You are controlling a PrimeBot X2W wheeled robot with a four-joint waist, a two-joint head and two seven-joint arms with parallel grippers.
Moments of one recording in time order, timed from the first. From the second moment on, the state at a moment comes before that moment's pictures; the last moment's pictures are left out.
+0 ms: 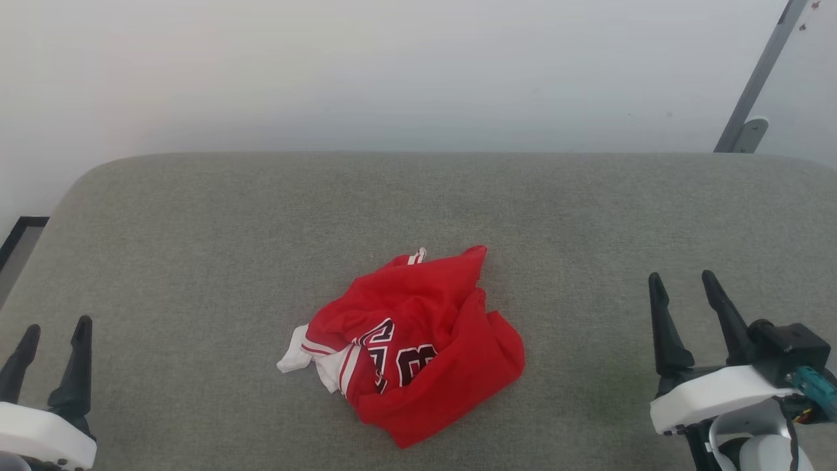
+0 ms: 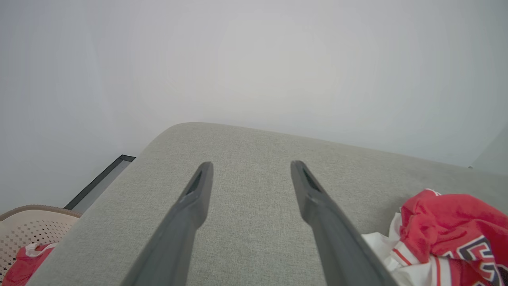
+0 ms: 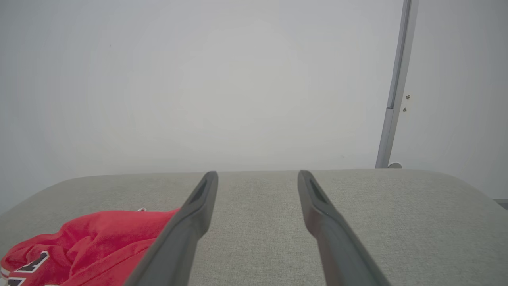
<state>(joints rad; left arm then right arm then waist) -0.02 0.72 -0.22 0.23 -0.92 0.02 -0.26 -0.06 -0.05 -0.07 0.10 0.19 0.13 -0.13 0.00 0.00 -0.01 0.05</state>
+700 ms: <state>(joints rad) -0.06 0.67 -0.24 0.24 -0.89 -0.03 -0.26 -0.12 -0.10 0.19 0.19 0.28 0.13 0.30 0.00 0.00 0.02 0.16</state>
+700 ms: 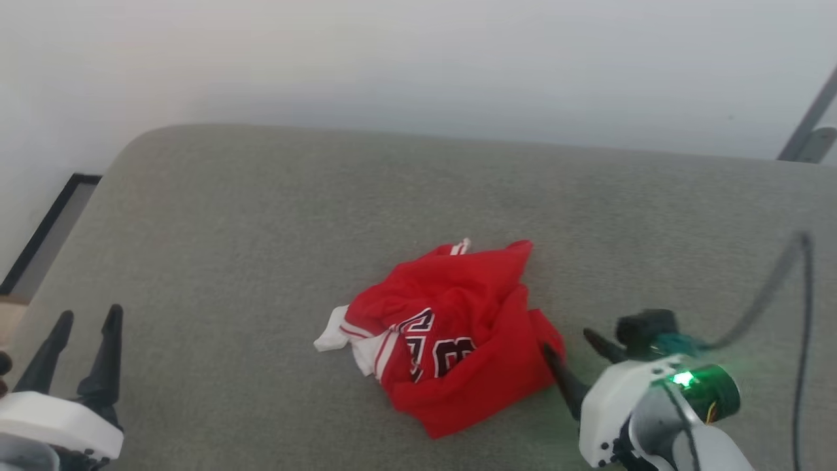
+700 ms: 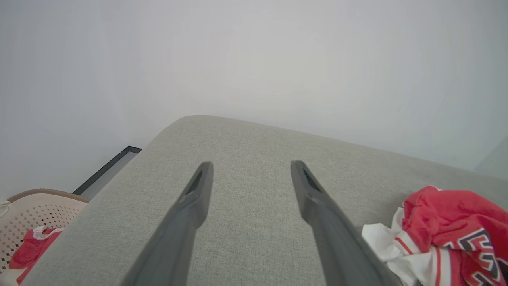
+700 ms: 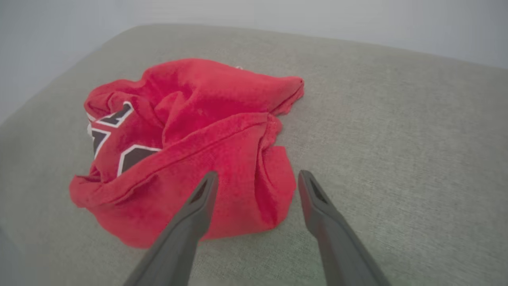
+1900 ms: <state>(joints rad) -0.18 0.61 -0.24 0.33 -0.87 -0.11 -0.26 -0.33 -0.24 0.02 0.28 0.19 0.13 0.62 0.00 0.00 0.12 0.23</state>
